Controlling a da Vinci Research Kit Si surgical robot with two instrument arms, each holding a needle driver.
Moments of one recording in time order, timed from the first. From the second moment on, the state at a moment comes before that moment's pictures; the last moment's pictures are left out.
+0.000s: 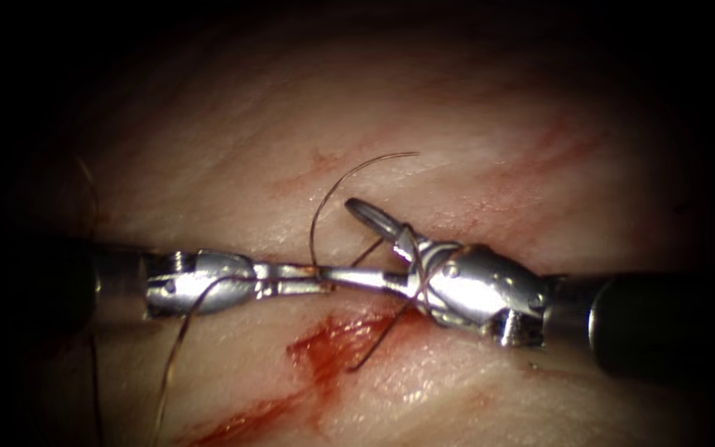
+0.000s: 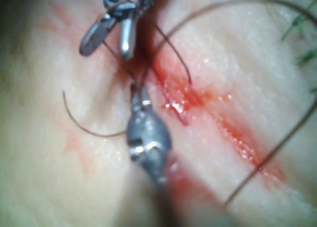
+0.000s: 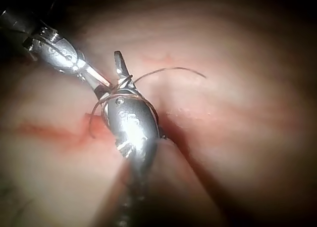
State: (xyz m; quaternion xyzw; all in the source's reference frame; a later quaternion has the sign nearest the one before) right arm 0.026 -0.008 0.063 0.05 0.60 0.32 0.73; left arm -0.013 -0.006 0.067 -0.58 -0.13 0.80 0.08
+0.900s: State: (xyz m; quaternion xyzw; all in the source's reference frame) right arm 0.026 -0.006 0.075 0.17 0.40 0.50 0.75; left arm -0.014 -0.008 0.063 -0.59 -0.13 0.79 0.09
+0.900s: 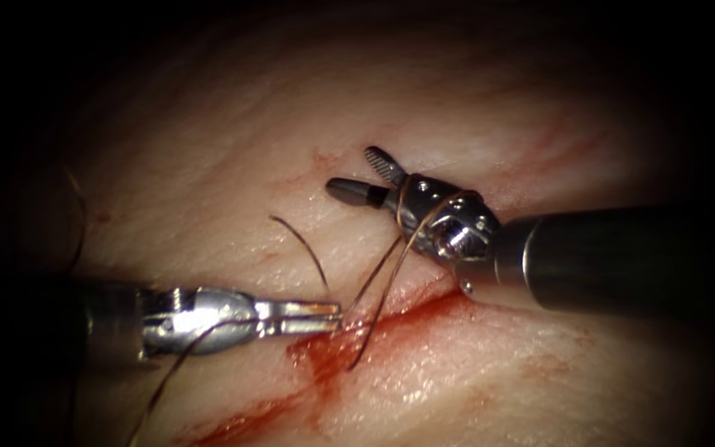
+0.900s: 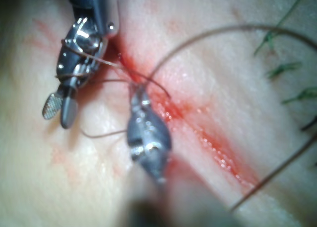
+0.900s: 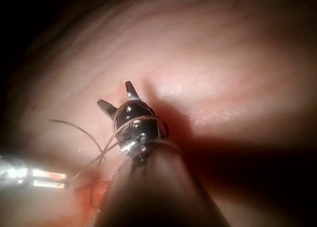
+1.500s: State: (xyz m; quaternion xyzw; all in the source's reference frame) right arm 0.026 -0.010 0.073 0.19 0.41 0.40 0.80; left arm -0.013 -0.008 0.063 -0.59 -0.13 0.79 0.08
